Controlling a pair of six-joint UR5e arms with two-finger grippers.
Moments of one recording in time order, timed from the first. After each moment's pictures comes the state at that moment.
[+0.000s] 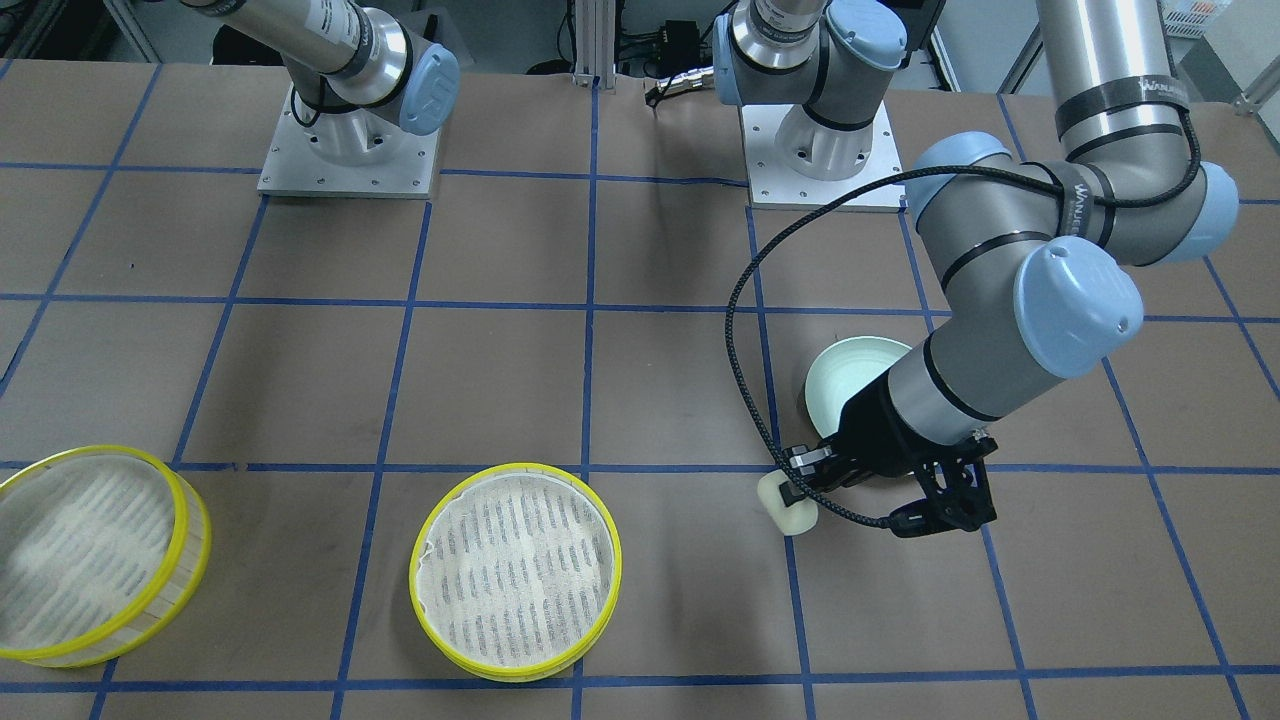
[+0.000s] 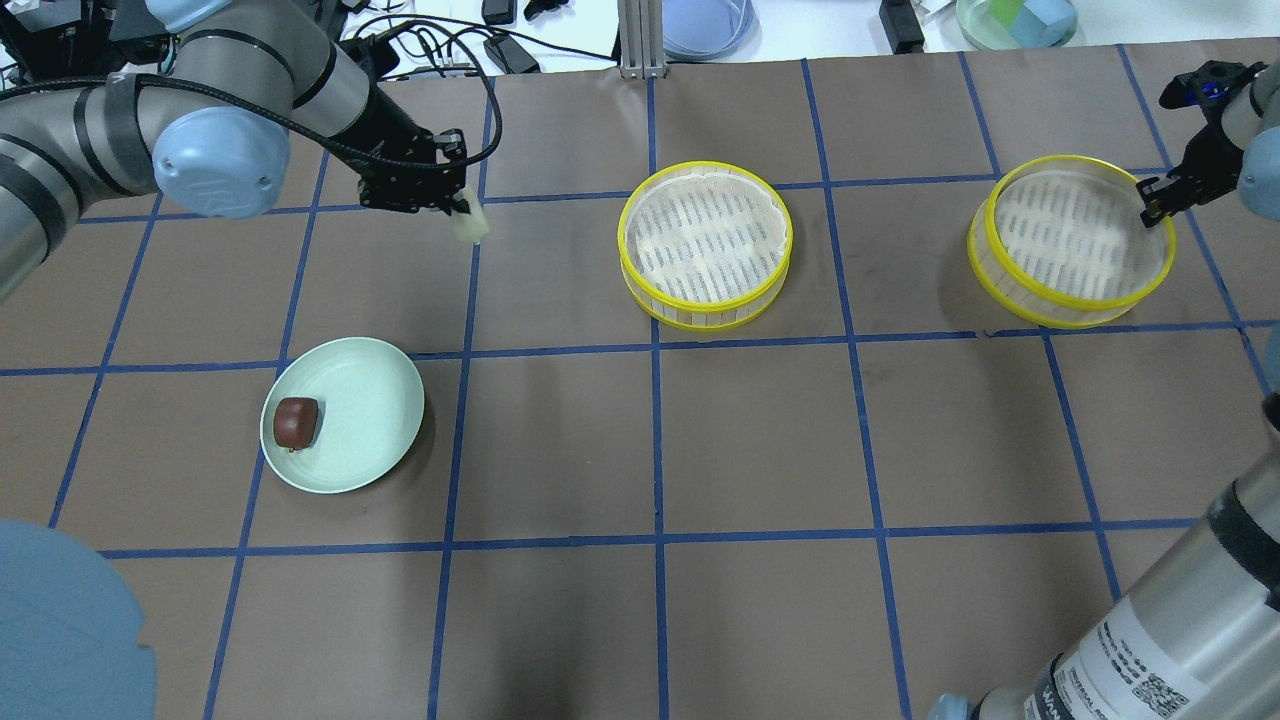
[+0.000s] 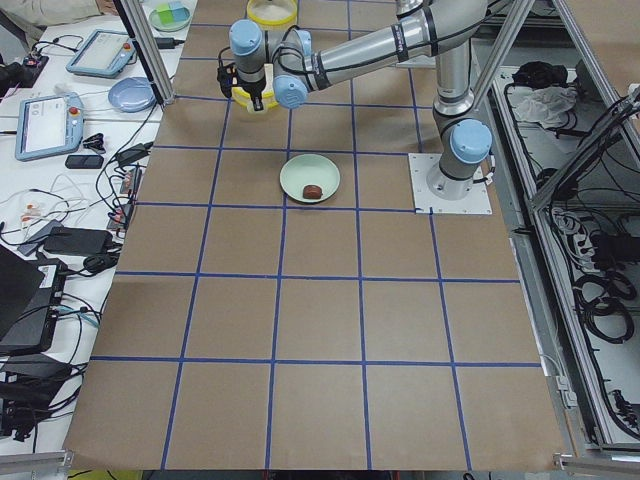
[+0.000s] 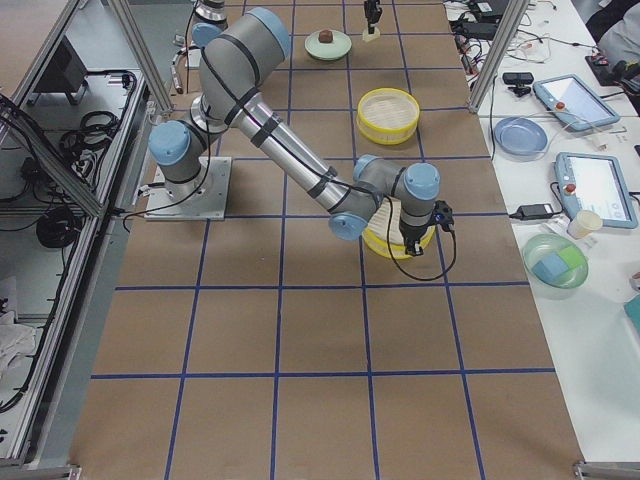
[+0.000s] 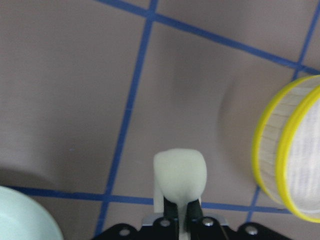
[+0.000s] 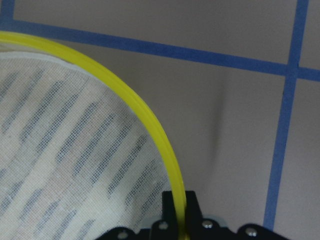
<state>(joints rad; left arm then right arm) -1.51 -1.94 -1.56 -1.10 1.17 -0.25 1.01 -0.95 1.48 -2.24 -1.54 -0.71</state>
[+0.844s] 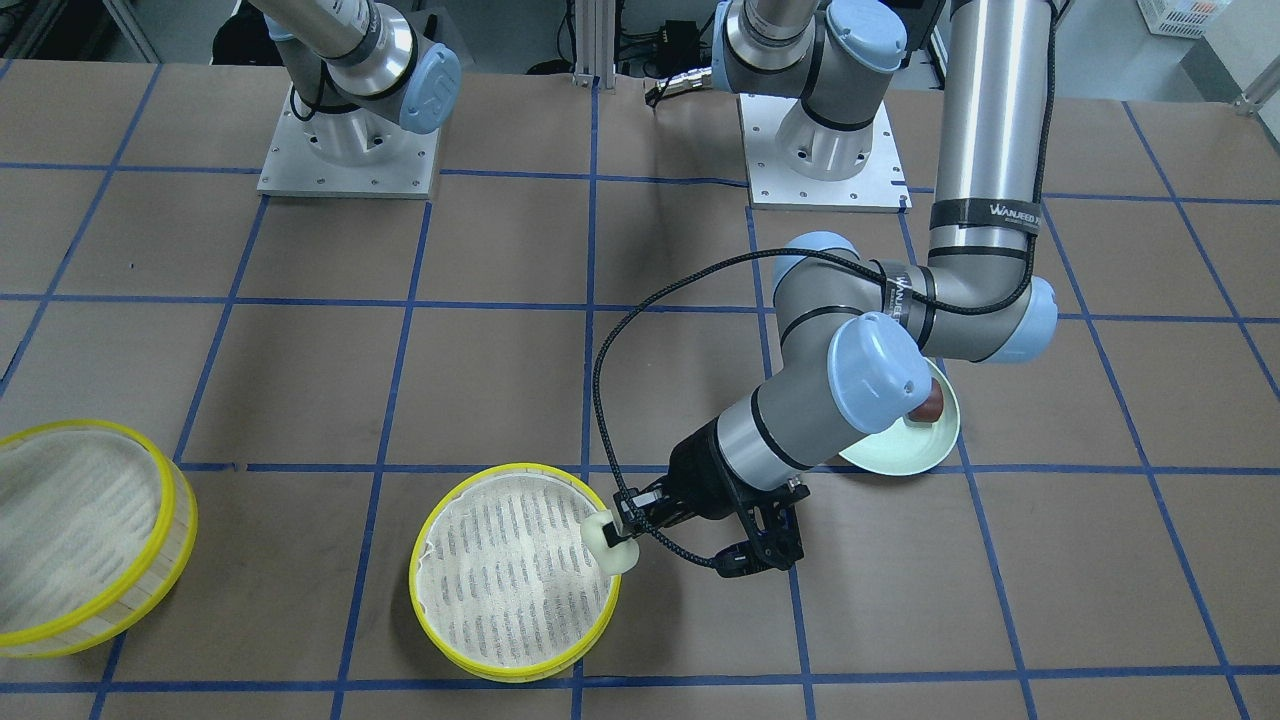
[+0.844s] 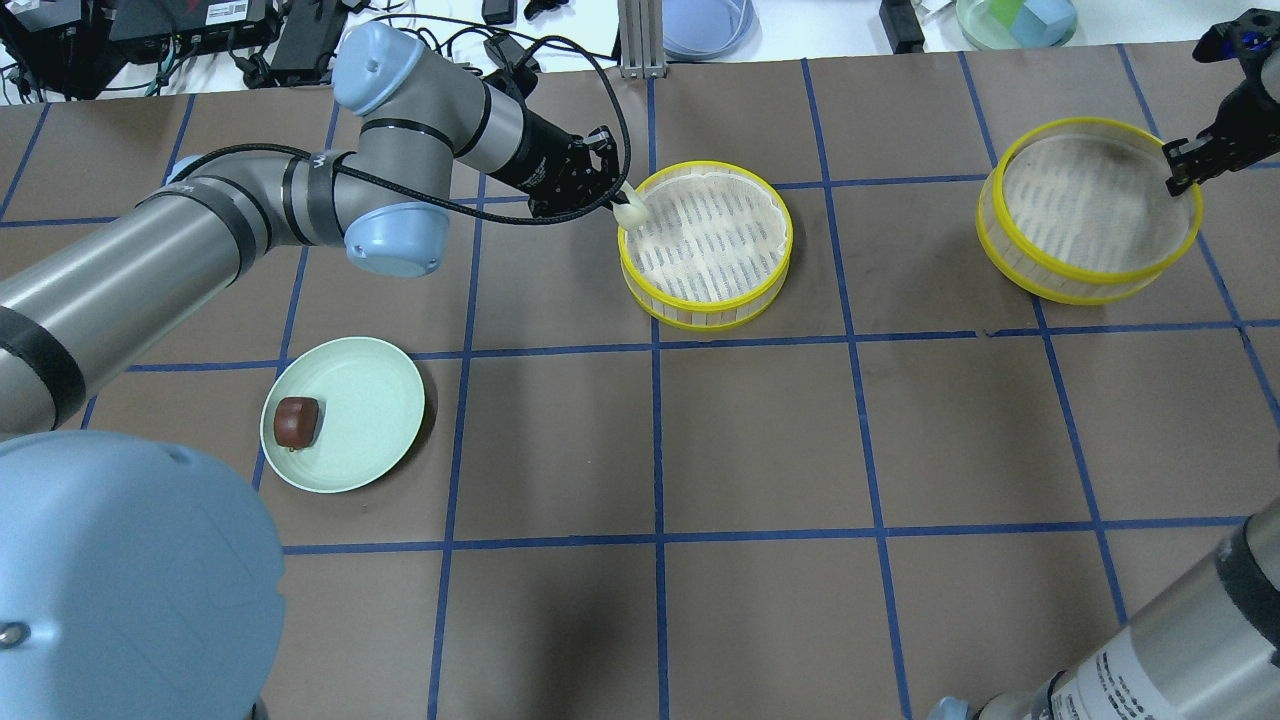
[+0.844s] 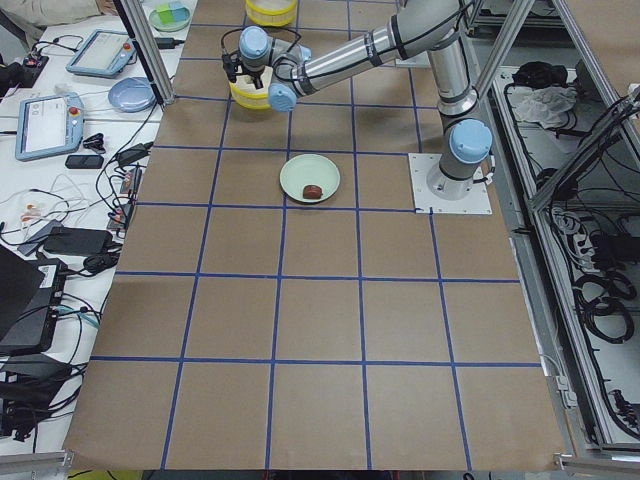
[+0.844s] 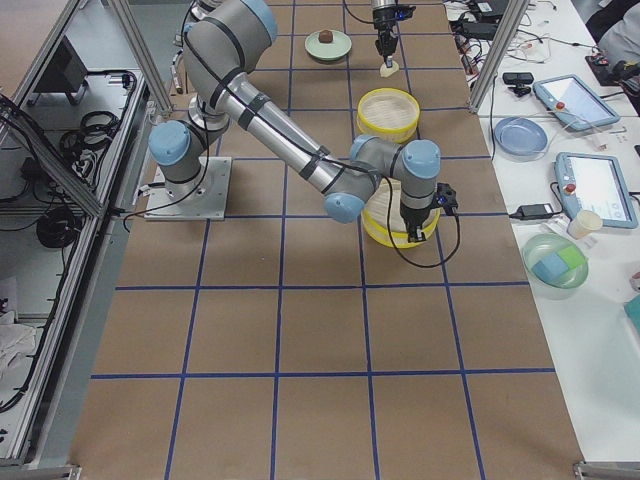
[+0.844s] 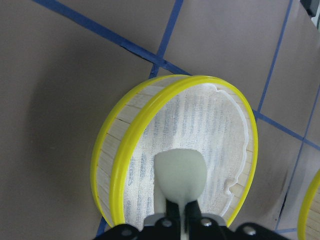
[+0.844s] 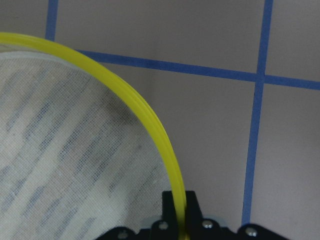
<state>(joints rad) -1.66 -2.10 -1.60 -0.76 0.98 -0.54 1.04 -1.08 1.48 -2.14 -1.55 -0.63</state>
